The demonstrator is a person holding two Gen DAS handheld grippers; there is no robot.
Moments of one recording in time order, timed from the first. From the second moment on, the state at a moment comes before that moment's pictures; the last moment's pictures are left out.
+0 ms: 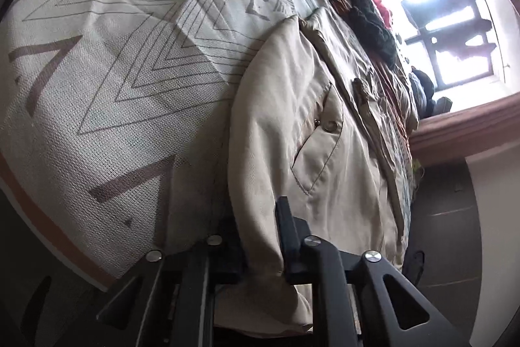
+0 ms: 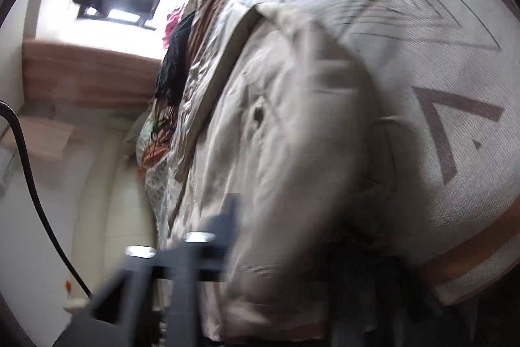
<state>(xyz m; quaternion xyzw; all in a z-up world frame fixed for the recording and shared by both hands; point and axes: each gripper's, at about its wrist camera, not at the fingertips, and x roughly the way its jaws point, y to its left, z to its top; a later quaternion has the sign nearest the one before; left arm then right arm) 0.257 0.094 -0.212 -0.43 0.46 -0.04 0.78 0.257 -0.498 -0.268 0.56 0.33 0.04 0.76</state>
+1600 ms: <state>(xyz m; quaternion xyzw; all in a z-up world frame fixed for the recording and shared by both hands) 0.180 0.108 0.048 -0.45 0.26 -0.13 0.84 0.167 -0.486 -0.022 0.52 0.12 0.14 0.84</state>
